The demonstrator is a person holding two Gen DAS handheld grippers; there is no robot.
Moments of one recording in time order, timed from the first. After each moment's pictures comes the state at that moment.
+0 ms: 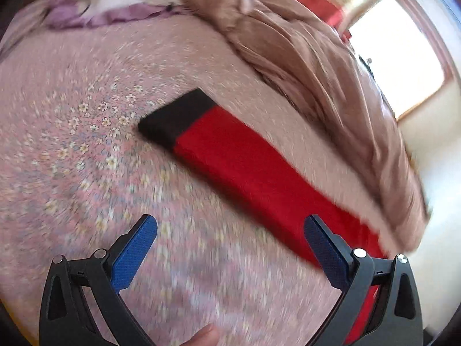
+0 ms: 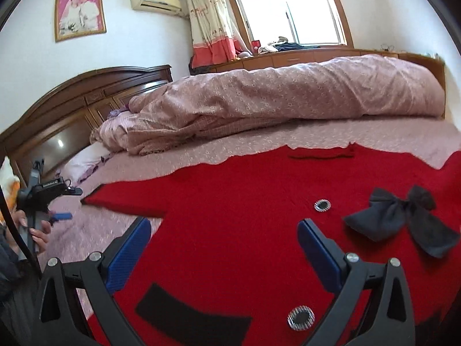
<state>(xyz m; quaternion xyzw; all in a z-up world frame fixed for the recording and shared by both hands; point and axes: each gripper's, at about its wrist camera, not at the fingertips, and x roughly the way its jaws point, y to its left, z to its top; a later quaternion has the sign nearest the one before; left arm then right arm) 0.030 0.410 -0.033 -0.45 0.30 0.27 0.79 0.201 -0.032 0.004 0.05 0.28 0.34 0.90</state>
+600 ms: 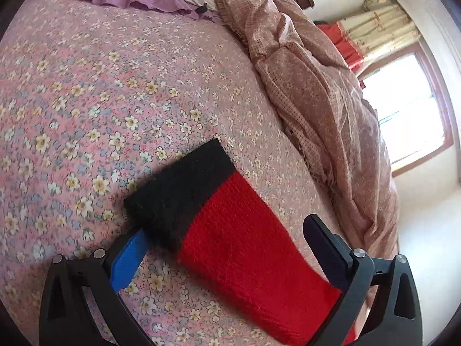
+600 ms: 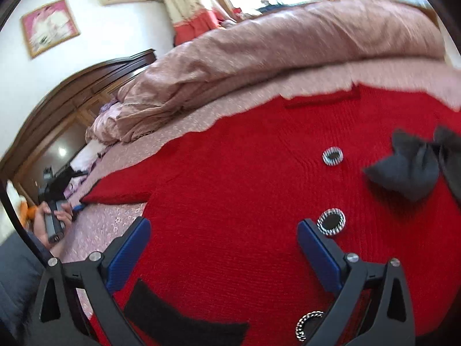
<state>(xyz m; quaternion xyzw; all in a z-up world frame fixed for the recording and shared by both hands) 0.055 0.467 -0.064 -0.54 0.21 0.28 0.77 0.238 -0.034 -0.050 0.12 0.38 0.34 0.85</state>
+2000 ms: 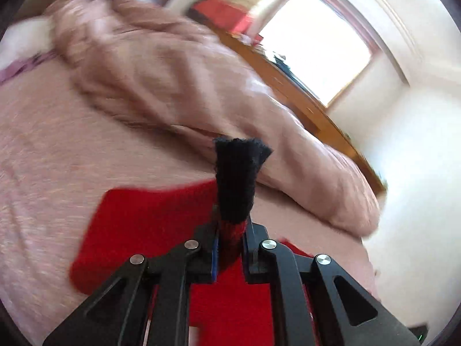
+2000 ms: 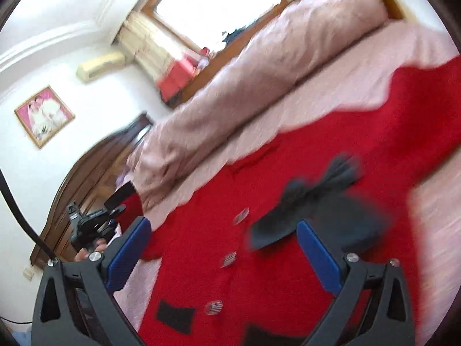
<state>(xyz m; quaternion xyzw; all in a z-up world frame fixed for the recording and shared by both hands) 0.202 0.225 0.071 -0.34 0.23 0.12 0.90 0.263 -0.236 -0.005 0.29 0.33 0.31 0.85</state>
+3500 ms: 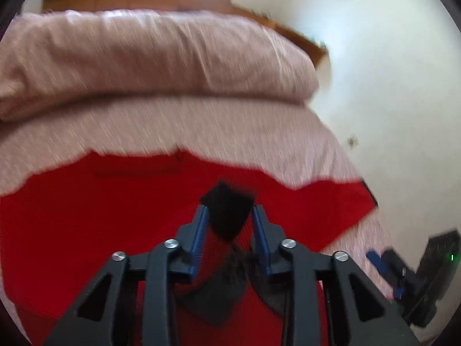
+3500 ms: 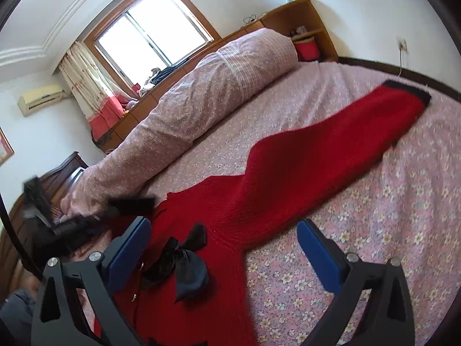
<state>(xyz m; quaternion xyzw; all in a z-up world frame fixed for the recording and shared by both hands) 0.348 -0.062 0.056 -0.18 0.42 -0.10 0.88 0.259 -0.355 0.005 0.28 0.31 0.13 0.90</state>
